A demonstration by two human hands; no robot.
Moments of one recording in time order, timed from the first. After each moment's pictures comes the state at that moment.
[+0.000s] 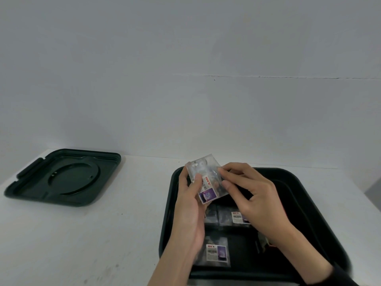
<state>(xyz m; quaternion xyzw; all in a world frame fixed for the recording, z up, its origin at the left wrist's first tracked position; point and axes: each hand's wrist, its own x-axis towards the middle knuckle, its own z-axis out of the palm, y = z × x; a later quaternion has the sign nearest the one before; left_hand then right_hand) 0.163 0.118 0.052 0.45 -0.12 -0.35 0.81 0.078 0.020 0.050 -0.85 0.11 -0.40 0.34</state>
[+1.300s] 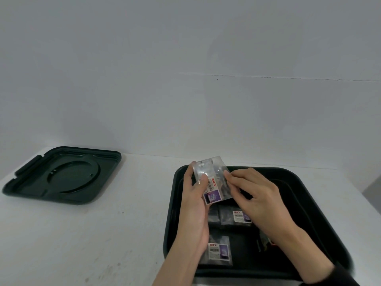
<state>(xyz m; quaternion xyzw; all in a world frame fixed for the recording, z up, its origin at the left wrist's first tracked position) 0.163 0.117 0.049 0.44 -0.12 -0.35 0.82 0.076 0.015 0.044 -0.89 0.10 -0.40 0.16</state>
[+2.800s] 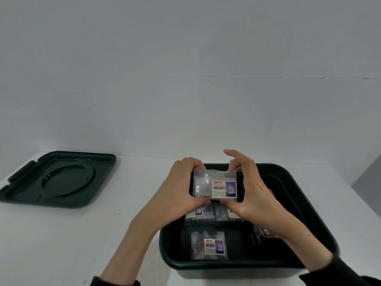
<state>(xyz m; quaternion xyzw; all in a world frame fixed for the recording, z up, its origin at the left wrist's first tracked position) 0.209 0.141 0.071 0.74 -0.54 -0.11 0.38 0.065 0.012 0.054 -0.90 0.11 -0.28 0.31</state>
